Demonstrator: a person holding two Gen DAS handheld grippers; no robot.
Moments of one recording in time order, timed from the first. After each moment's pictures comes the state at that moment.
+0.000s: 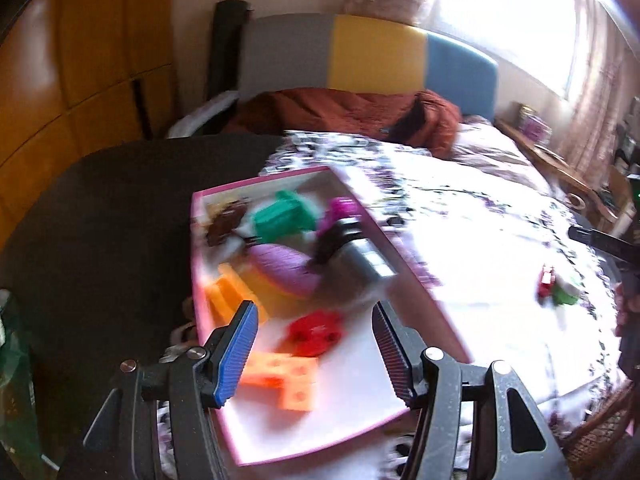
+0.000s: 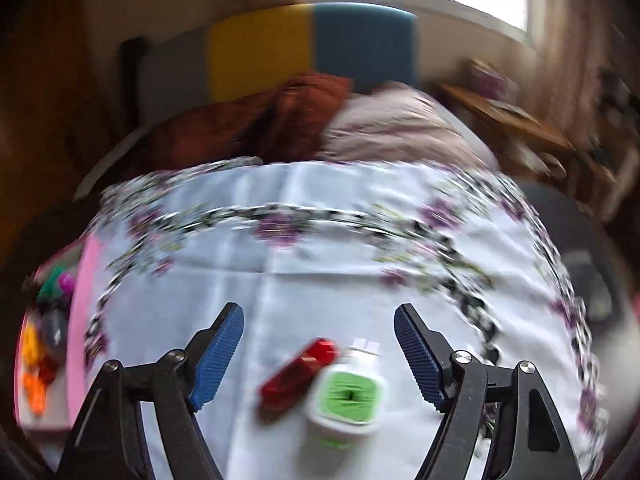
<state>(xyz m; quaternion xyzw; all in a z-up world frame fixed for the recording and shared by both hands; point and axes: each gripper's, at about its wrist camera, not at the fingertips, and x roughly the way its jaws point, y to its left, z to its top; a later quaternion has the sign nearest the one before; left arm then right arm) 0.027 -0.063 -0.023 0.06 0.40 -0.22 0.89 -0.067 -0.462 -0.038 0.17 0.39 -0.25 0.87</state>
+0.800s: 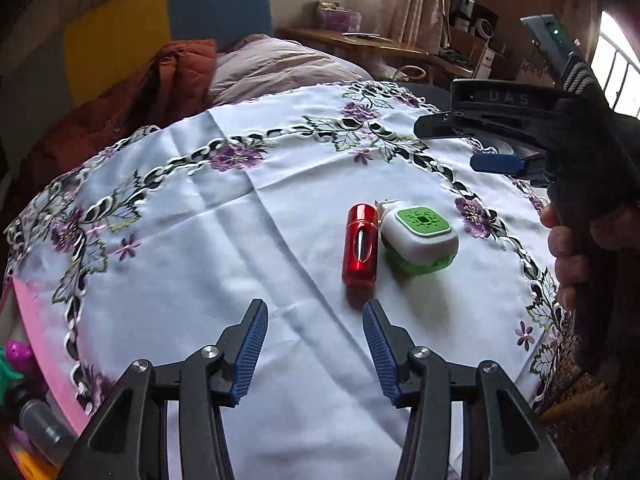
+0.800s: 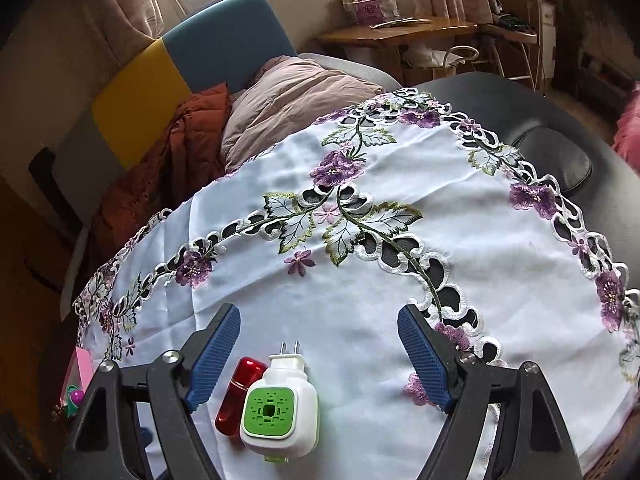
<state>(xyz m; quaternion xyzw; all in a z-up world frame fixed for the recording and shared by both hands) -0.014 -0.329 -0.067 0.23 0.41 -0.49 0.73 -0.105 -0.525 -0.055 0.35 0.35 -0.33 0.80</state>
